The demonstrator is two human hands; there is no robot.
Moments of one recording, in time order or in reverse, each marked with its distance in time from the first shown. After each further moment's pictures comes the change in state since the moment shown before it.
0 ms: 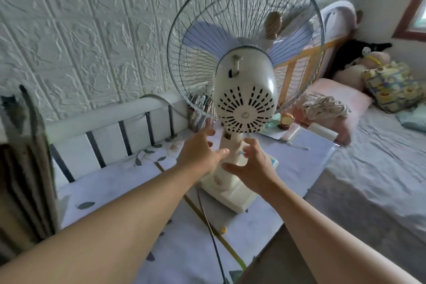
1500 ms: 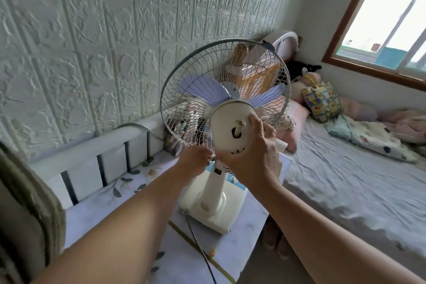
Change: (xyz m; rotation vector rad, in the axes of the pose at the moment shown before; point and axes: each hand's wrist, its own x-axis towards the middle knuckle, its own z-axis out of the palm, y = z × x) left_hand 0.058 0.036 -0.052 -0.221 -0.363 -0.088; right_hand -0.009 -0.156 -0.059 -0.369 0.464 0.063
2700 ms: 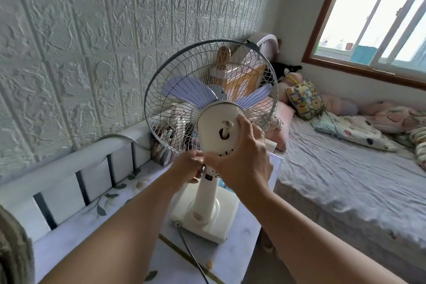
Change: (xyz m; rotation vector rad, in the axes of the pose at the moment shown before) left_hand 0.038 -0.021 0.016 -0.197 -0.115 -0.018; right_hand -0.004 -0.003 0.006 0.037 0.055 0.070
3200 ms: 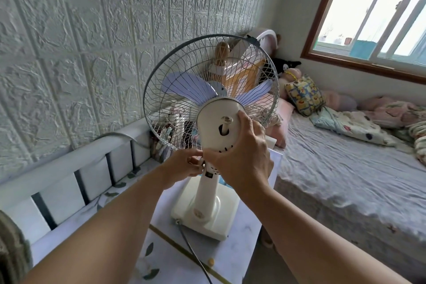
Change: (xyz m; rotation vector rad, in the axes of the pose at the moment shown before) left_hand -0.004 -0.005 -0.020 0.073 -0.208 0.179; right_hand 0.000 -0.001 0.002 -0.005 0.020 0.012
